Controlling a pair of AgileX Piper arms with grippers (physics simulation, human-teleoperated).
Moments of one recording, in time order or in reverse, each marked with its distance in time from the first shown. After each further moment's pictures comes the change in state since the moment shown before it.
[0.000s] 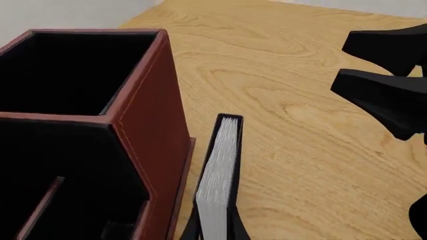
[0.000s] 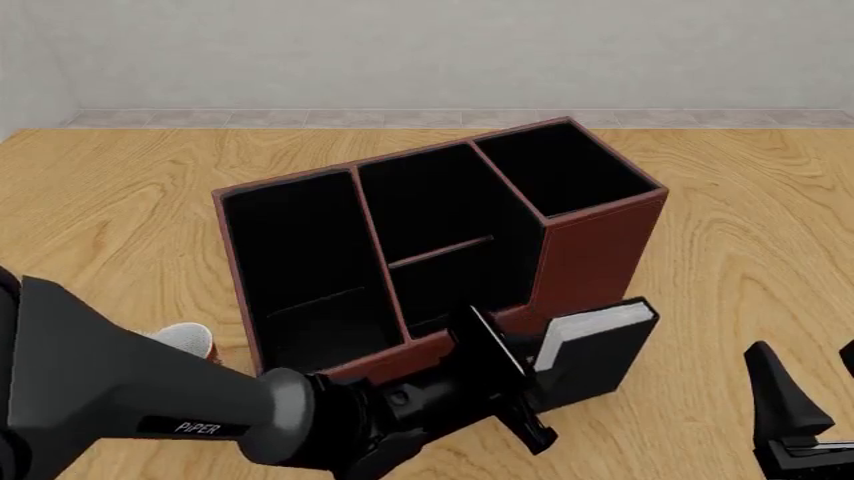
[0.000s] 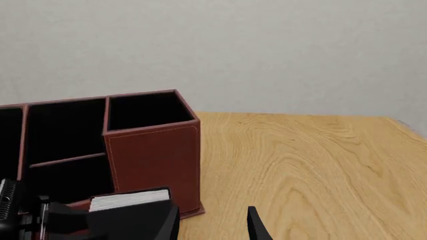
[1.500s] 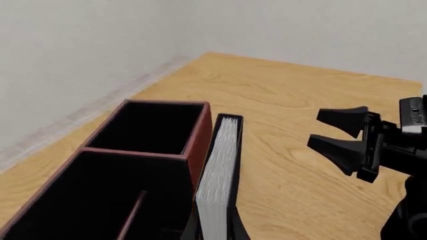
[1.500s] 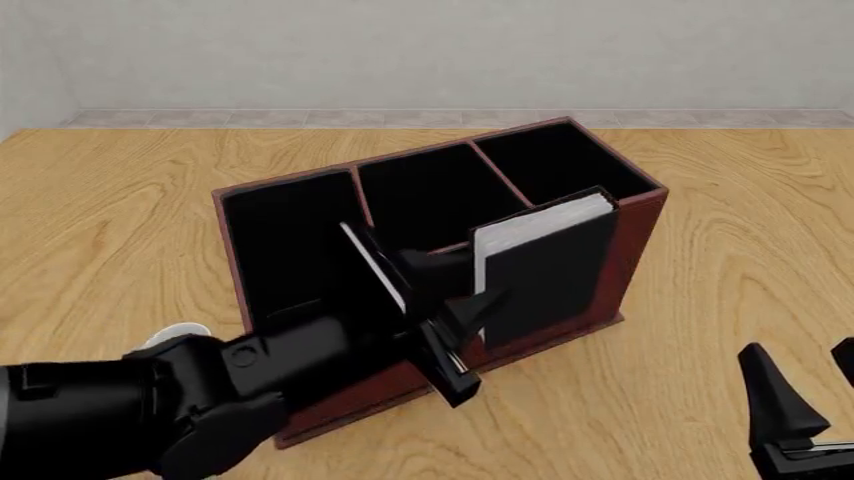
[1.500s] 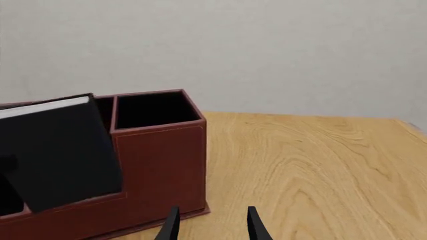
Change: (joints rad) left arm 0.059 -0.530 0.163 0.194 0.019; right arm 0.029 0.000 0.001 0.000 0.000
